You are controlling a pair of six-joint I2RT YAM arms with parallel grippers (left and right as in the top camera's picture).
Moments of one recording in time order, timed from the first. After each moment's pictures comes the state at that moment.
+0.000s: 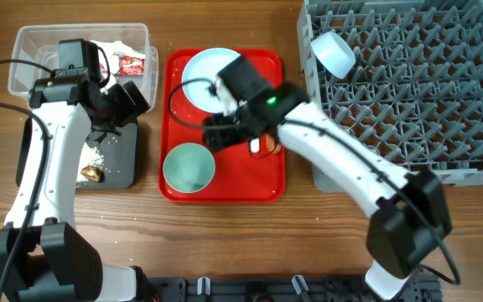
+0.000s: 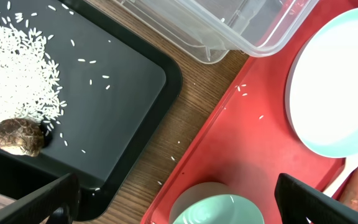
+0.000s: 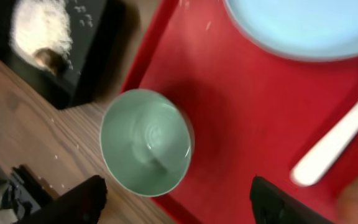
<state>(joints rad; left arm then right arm) 0.09 1.61 1.36 -1.02 0.05 -0.51 0.68 1.86 1.56 -0.83 -0.29 0.36</state>
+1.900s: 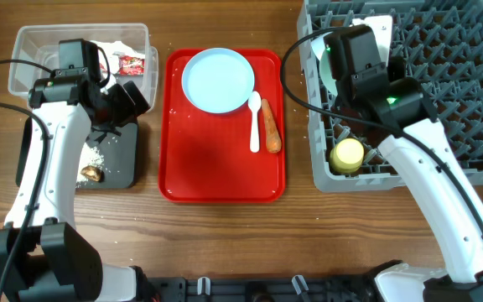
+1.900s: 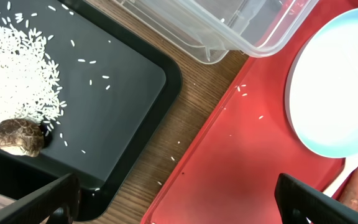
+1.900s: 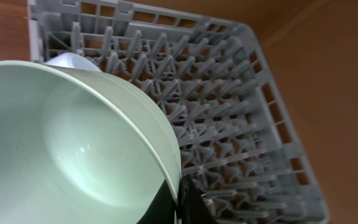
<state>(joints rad) 0.09 1.61 1.36 -1.02 0.05 -0.51 0.40 1.50 1.51 -0.93 0.76 0.15</state>
